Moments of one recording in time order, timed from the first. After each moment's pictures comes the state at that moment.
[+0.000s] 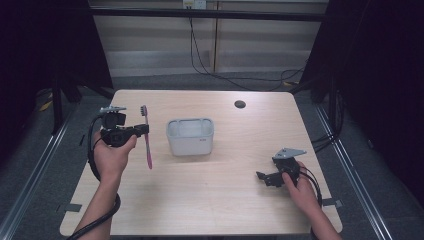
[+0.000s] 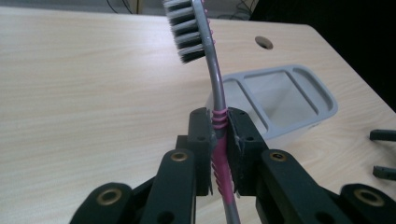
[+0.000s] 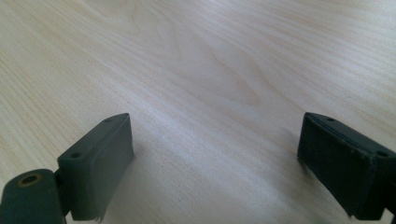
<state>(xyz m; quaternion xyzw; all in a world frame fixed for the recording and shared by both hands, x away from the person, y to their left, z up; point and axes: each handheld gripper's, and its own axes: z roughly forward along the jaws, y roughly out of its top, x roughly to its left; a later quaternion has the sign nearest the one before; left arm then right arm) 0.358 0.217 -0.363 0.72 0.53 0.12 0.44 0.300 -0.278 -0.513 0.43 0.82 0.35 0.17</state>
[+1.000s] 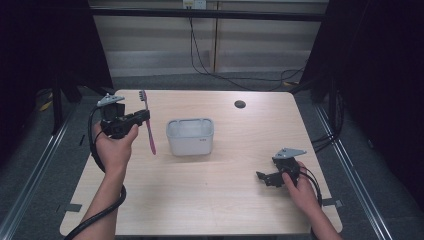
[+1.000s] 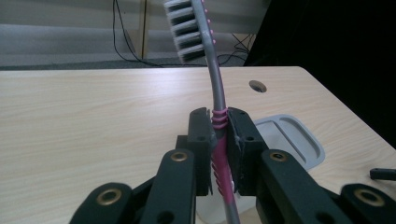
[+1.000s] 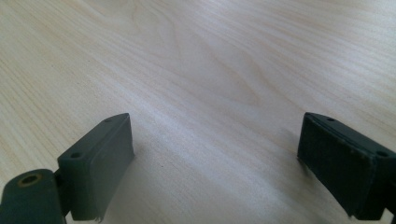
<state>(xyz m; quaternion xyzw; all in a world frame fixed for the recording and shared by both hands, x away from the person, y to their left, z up) 0.362 0.208 -0.339 0.69 0.50 0.18 0.49 0.300 -0.278 -0.513 0.43 0.82 0.35 0.17</state>
